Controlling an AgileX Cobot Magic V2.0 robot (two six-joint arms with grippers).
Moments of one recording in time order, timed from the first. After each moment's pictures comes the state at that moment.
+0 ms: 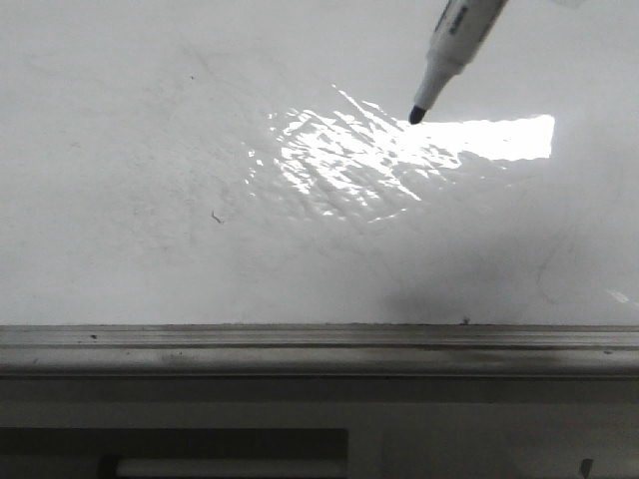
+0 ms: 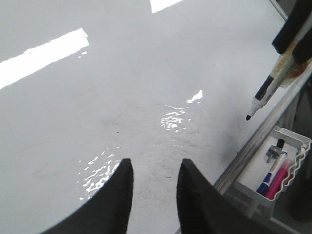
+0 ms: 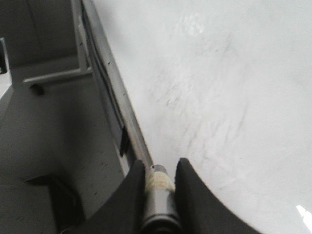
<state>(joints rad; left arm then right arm) -0.57 0.47 -0.61 -0.54 0.53 0.69 0.76 0.86 -0.96 0.06 0.74 -0.37</state>
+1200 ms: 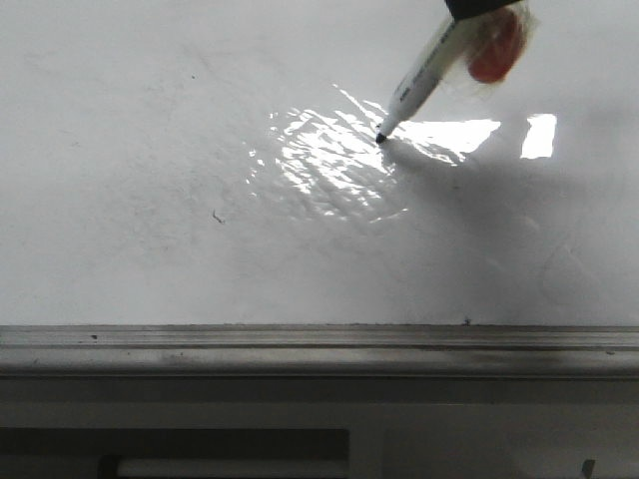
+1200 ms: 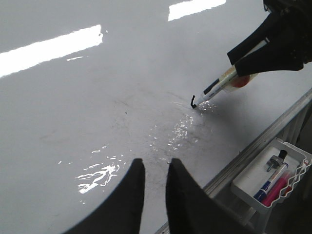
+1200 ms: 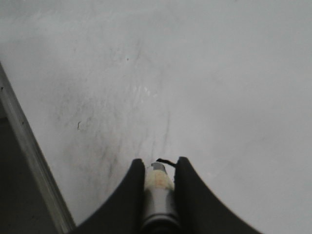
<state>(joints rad) -0.50 0.35 -0.51 -0.60 0.53 0.65 0.61 0.94 -0.71 -0.07 0.29 -0.32</state>
